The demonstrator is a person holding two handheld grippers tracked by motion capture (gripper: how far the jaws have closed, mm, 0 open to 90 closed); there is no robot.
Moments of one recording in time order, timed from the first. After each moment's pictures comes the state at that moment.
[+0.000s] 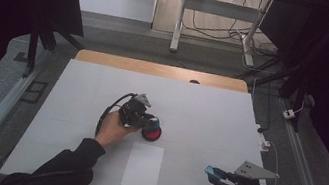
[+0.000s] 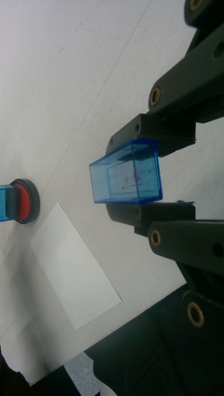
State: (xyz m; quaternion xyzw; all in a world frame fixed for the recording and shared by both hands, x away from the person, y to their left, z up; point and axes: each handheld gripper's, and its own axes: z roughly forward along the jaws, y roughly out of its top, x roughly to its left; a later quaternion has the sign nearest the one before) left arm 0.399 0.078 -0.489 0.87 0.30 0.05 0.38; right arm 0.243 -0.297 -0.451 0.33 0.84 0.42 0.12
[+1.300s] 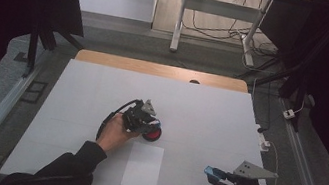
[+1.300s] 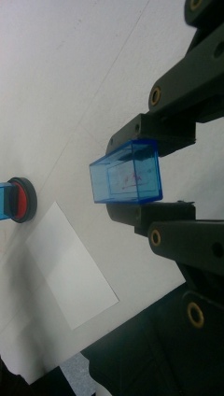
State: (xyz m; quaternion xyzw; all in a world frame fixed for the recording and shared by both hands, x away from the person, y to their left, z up) left arm 0.381 0.061 -0.489 0.89 0.28 0.11 0.34; right arm 0.243 -0.295 -0.451 0.32 0.84 0.42 0.12
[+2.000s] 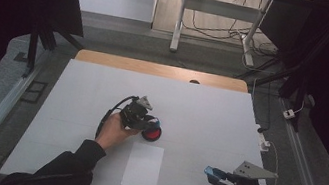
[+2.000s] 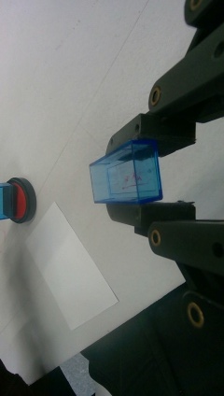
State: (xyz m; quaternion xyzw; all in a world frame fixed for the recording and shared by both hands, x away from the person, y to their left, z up) left arm 0.390 0.070 -0.492 0.88 0.30 0.08 0.36; right arm 0.243 -0.296 -0.452 0.32 0.84 0.42 0.12
